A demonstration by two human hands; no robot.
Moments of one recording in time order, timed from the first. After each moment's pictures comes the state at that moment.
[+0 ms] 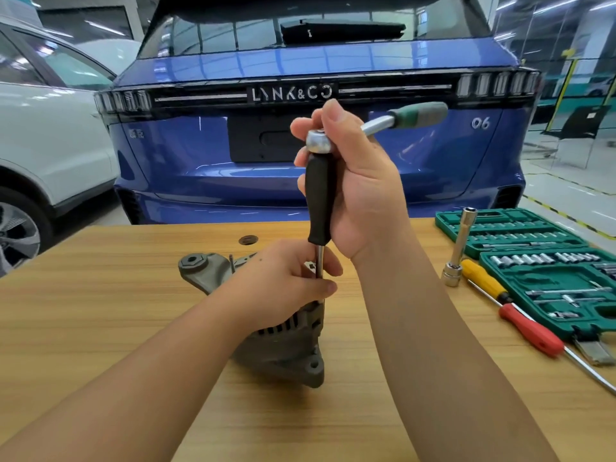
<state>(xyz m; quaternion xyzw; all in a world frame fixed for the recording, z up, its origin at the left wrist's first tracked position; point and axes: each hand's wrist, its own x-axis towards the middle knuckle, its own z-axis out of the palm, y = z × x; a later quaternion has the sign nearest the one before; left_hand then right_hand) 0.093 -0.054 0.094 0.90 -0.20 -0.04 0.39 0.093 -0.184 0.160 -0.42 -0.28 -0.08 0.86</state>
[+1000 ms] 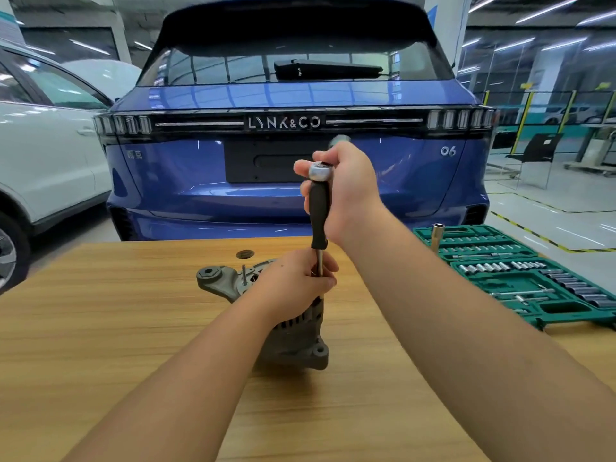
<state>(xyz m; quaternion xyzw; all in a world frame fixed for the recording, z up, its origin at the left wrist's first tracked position) 0.083 -0.068 0.099 0.91 -0.19 -0.01 0.37 0.084 -0.171 0.197 -0.49 -0.05 -0.03 0.87</state>
